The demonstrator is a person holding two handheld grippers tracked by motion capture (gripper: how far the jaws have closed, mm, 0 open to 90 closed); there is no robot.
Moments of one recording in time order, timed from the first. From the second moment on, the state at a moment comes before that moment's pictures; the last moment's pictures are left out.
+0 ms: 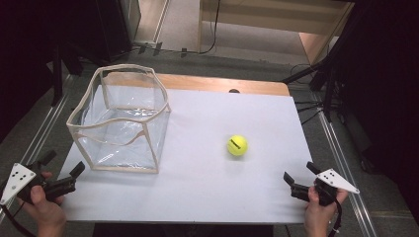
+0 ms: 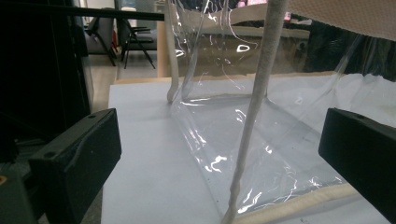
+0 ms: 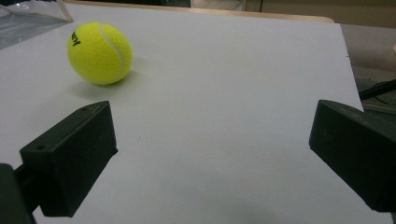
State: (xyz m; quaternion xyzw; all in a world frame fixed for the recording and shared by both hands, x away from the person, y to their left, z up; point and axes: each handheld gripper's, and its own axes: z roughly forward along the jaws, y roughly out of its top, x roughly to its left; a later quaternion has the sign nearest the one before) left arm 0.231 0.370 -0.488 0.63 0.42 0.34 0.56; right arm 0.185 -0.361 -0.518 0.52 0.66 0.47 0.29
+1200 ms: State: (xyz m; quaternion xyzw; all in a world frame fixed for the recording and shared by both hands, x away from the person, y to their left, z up) left arm 0.230 0.366 -0.489 0.64 0.41 0.34 0.55; right arm 0.236 -0.315 -0.468 0.45 0.74 0.43 0.24
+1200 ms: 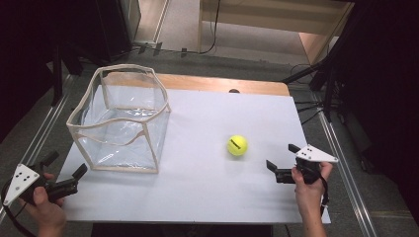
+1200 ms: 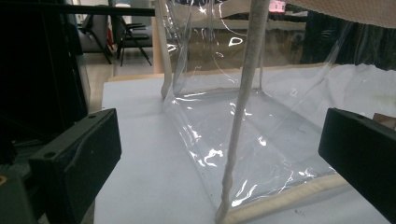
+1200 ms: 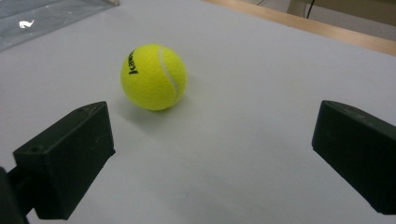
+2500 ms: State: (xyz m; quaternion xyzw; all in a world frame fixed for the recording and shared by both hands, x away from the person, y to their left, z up) left arm 0.231 0.360 -0.488 0.67 0.39 0.33 0.54; right arm 0.307 -0.235 -0.460 0.40 0.84 0.34 0.17
